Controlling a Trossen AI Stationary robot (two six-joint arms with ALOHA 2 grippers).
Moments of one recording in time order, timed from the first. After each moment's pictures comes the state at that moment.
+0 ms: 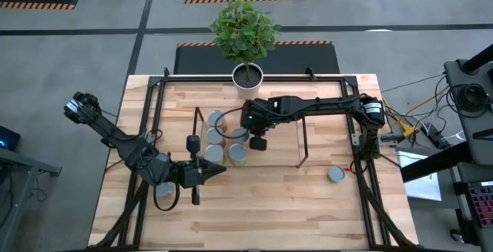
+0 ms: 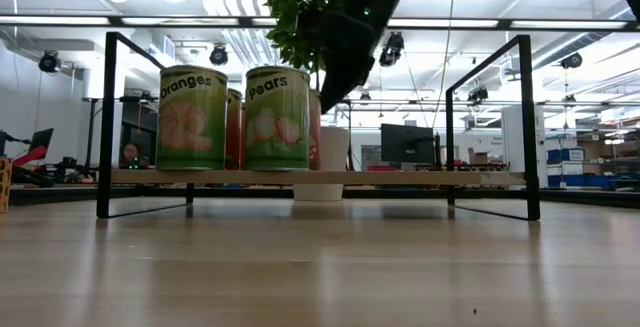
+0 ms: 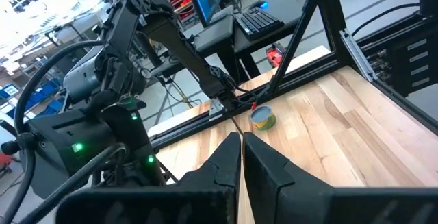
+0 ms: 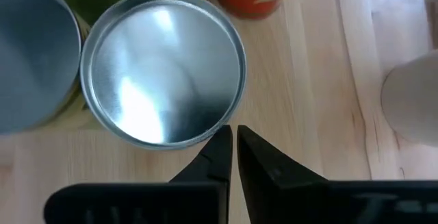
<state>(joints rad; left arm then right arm) -0.63 1.21 0.99 0.02 -0.72 0.34 -0.11 1.89 1.62 -0.76 0.03 -0.06</state>
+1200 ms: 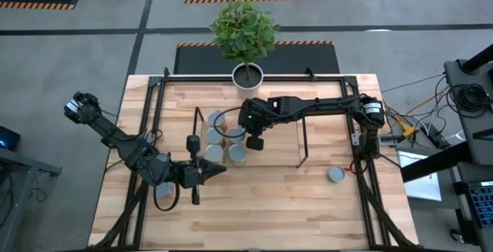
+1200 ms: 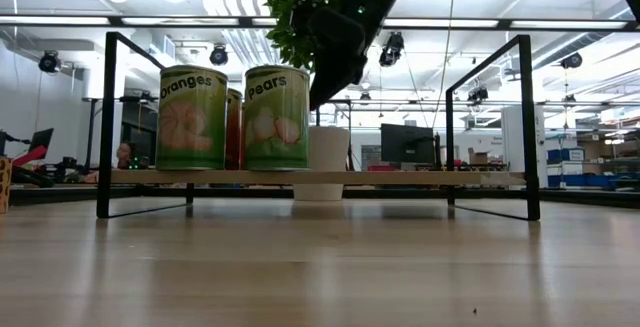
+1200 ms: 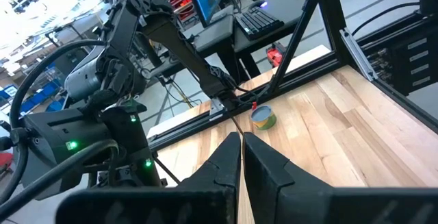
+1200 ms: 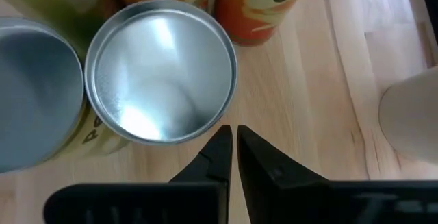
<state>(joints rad) -0.63 1.21 0.99 0.02 -0.72 0.34 -0.11 1.89 1.62 -0.69 0.03 -0.05</state>
